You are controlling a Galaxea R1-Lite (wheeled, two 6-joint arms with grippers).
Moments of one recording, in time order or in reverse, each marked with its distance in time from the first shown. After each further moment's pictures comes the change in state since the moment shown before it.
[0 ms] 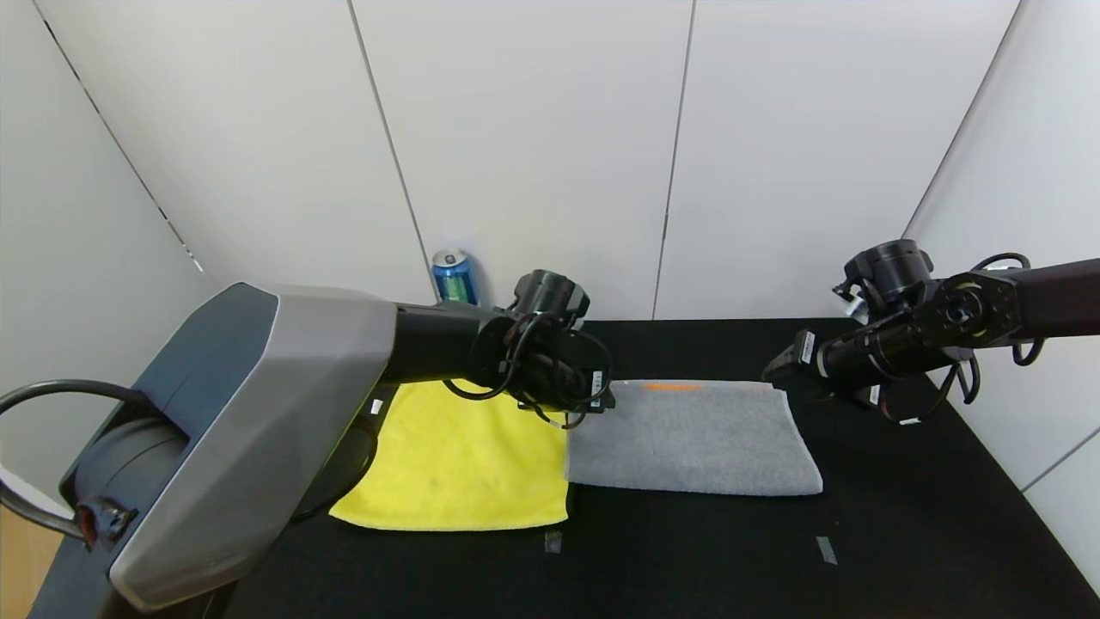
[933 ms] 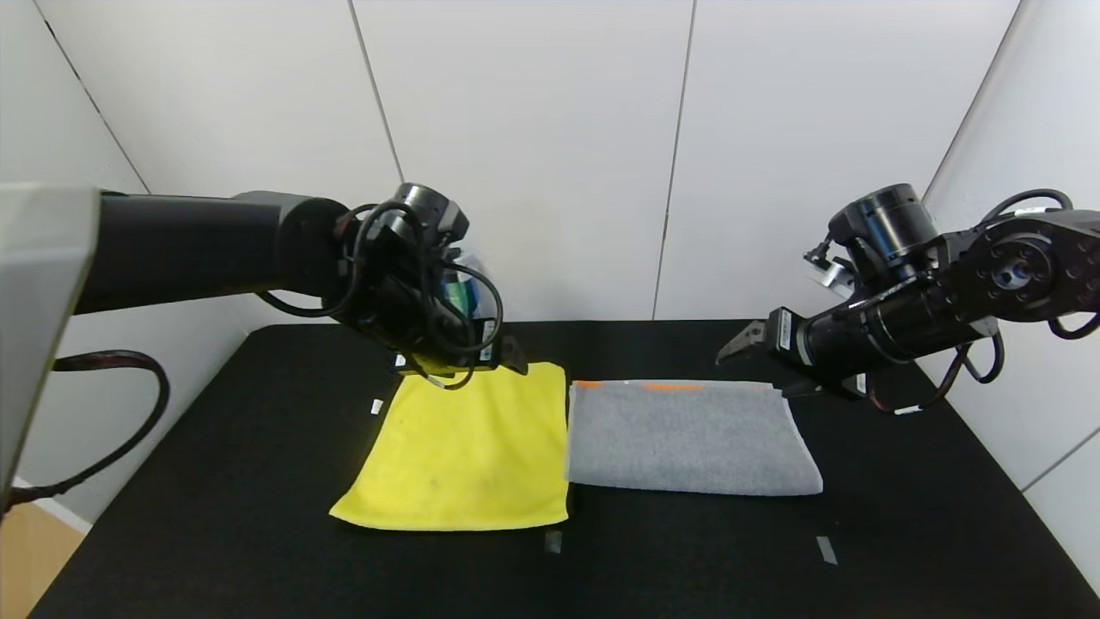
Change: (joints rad) left arm 0.172 -0.307 0.090 0.310 -0.004 0.051; right arm 0.195 -0.193 0.001 0.153 0.001 0.032
